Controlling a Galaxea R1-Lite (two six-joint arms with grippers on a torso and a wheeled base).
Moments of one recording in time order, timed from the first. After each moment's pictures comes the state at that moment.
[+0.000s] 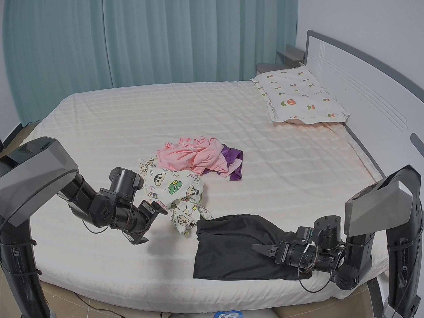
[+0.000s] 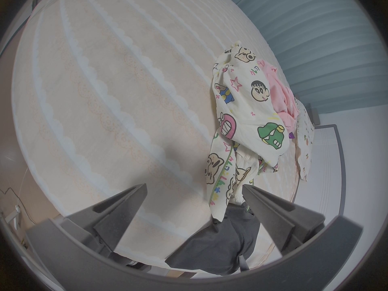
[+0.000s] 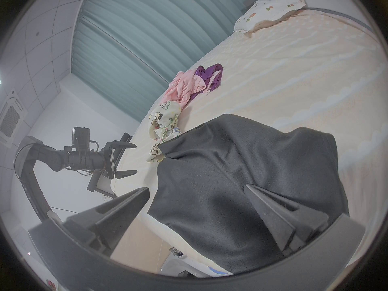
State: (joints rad) left arm -0.28 2.18 -0.97 -0.27 -0.13 -1.17; right arm 0.47 2.39 -0.35 -1.55 0.26 0.65
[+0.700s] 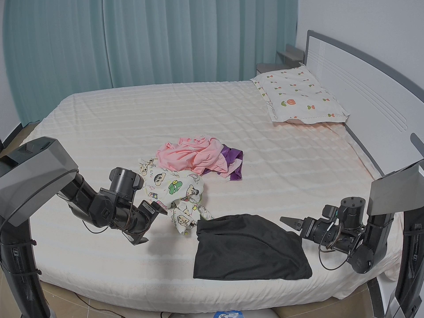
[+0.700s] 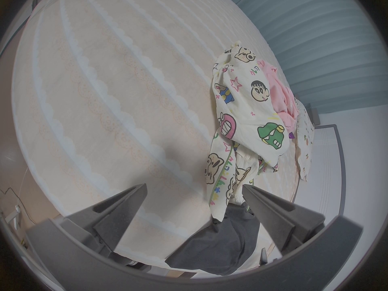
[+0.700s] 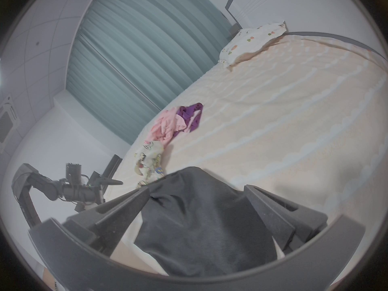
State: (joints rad) left arm -0.28 2.18 -0.97 -0.27 -0.13 -1.17; right arm 0.26 2.34 -0.36 -1.55 0.27 0.59
